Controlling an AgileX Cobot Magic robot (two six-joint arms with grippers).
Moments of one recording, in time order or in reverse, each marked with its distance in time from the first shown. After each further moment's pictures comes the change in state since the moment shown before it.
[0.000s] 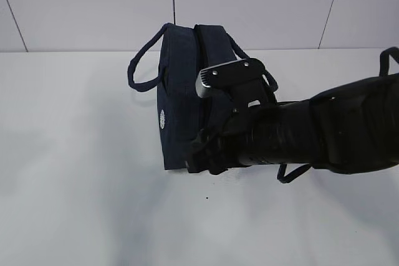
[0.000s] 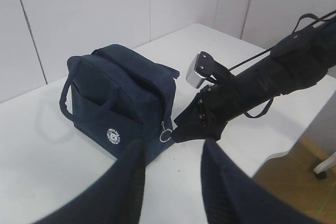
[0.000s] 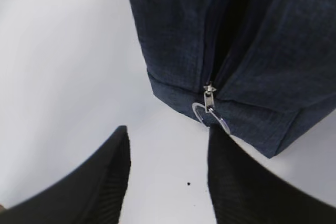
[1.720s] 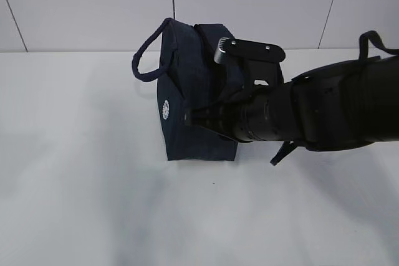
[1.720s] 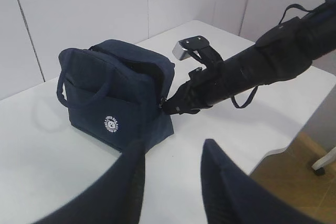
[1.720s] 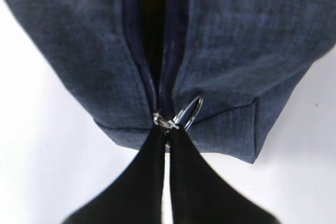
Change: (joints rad) left arm 0.000 0.000 0.000 0.000 0.014 0.002; right arm 0.000 0.050 -0.097 0.025 -0.184 0.309
